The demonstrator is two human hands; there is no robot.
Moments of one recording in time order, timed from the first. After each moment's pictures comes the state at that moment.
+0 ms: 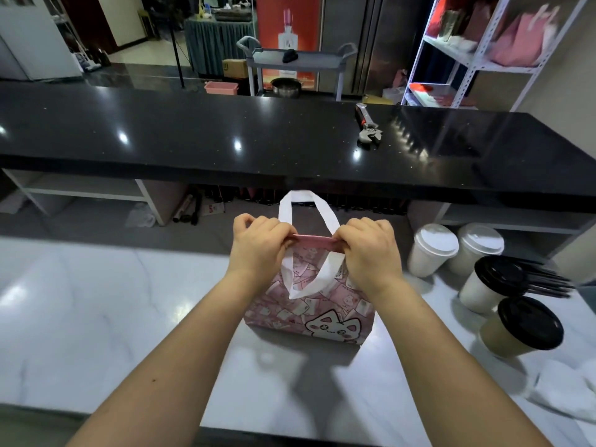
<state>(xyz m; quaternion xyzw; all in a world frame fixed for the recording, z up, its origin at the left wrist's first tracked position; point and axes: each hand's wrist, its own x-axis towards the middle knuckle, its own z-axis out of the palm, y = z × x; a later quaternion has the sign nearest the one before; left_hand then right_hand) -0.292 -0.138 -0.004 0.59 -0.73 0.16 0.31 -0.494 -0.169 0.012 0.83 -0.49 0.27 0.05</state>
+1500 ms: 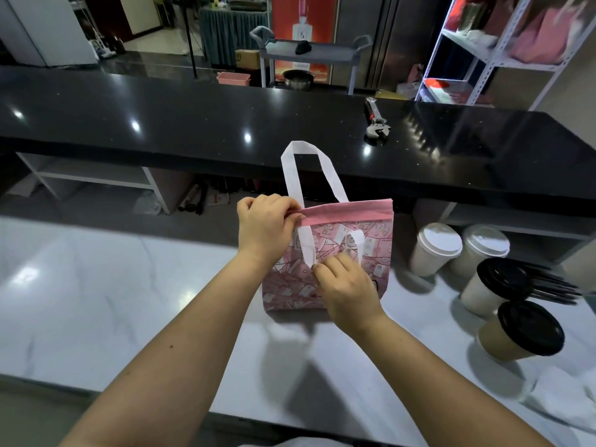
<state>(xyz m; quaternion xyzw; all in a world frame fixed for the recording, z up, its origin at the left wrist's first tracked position) -0.309 -0.161 0.006 0.67 -0.65 0.09 0.35 -0.490 -0.131 -0.039 0.89 -0.33 0.30 0.12</state>
